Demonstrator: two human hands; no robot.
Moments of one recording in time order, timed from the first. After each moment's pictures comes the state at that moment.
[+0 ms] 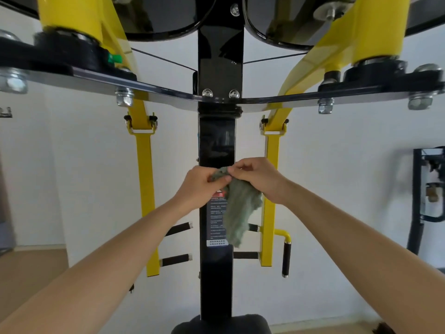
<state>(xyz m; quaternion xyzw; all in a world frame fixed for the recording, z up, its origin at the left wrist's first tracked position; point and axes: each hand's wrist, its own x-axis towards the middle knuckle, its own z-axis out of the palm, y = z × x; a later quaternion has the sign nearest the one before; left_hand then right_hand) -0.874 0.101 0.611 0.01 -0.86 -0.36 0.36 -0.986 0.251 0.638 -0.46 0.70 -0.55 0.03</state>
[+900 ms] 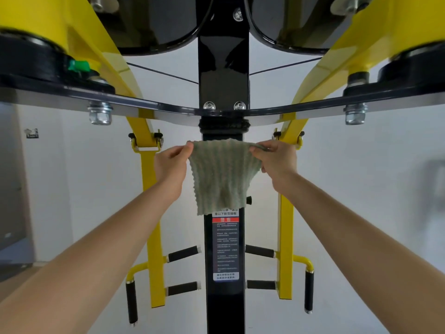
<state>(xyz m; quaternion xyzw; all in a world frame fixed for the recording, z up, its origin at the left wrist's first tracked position) -0.913 0.037 0.682 0.16 -0.62 -0.52 0.56 -1.052 0.209 0.691 -0.31 0.61 -0.72 -0.13</state>
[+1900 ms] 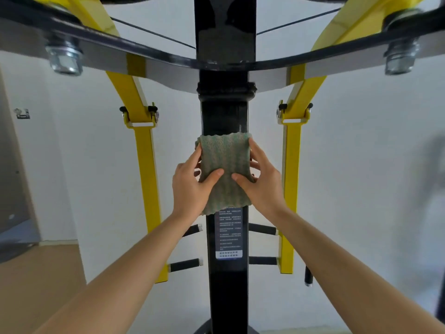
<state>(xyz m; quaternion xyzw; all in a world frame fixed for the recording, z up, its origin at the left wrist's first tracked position) -0.943 0.032 0.569 0.08 -0.77 -0.25 0.59 -1.034 0.184 0.578 -0.45 0.63 -0.60 -0.20</state>
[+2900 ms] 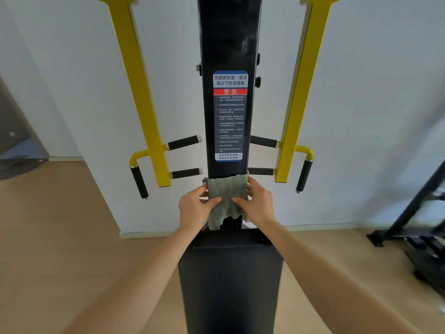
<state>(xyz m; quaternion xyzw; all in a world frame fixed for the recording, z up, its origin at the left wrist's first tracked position) -0.899 0.062 0.303 0.28 -0.84 -0.32 0.34 -1.010 0.202 0.317 -0.30 0.81 -0.50 0.06</state>
